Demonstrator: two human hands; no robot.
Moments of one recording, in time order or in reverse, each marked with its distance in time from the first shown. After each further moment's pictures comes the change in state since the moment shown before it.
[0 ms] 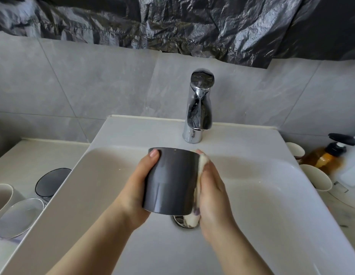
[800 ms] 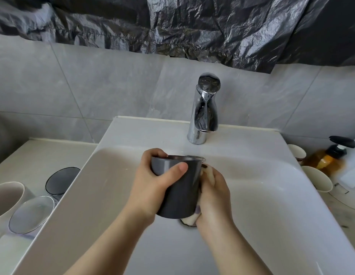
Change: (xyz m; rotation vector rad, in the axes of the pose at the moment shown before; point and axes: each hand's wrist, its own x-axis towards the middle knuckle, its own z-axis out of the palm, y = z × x) left_hand -0.003 -0.002 0.005 0.288 0.227 0.251; right_hand -0.005 -0.003 0.008 0.001 0.230 0.225
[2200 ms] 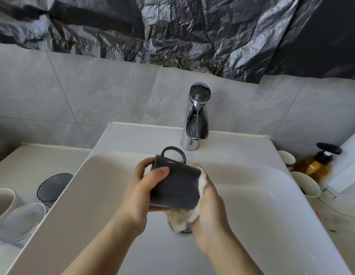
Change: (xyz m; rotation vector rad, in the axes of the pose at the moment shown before) left_hand -0.004 0.004 -0.001 -0.058 -0.034 -0.246; right_hand -0.010 -0.009 -0.011 0.111 -0.280 0.139
